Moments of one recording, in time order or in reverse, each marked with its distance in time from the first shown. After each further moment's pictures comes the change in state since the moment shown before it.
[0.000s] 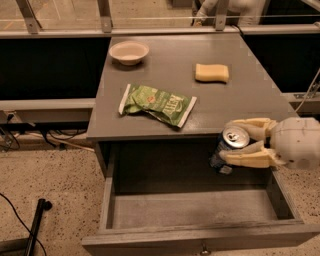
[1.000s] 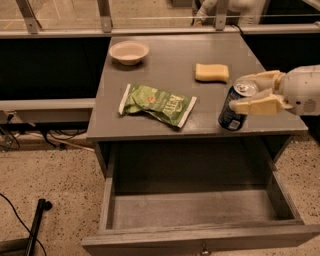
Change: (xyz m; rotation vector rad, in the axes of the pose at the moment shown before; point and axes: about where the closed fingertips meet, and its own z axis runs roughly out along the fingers) arm -0.035 -0.101 -0.016 0.050 0.009 0.040
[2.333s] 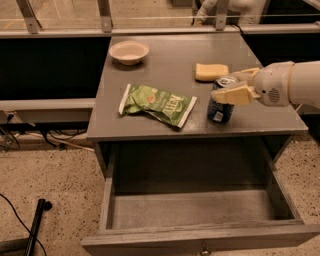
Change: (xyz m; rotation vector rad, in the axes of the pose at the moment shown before) arm 0.009 -0.042 0.050 0.166 0.092 0.156
